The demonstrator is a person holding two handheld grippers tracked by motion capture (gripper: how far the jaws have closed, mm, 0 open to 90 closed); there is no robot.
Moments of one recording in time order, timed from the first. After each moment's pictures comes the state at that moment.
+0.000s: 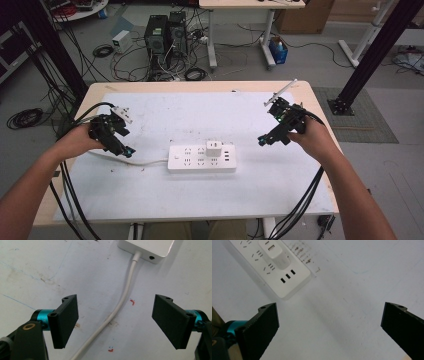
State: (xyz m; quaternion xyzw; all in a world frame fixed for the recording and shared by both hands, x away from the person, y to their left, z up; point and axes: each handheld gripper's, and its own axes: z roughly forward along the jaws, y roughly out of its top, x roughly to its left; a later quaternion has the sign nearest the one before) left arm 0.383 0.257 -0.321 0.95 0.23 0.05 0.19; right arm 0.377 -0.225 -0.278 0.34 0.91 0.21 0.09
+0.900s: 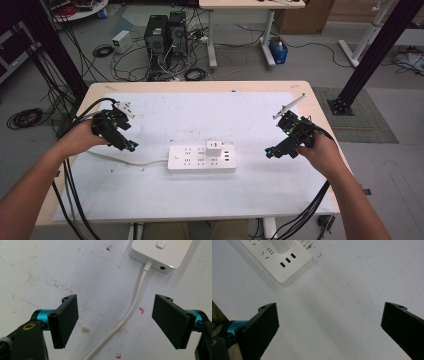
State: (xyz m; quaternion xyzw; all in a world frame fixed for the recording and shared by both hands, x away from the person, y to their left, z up) left arm 0.391 0.250 -0.318 0.95 0.25 0.08 0.19; right arm 0.356 -0.243 -0.300 0.35 0.91 0.22 0.09
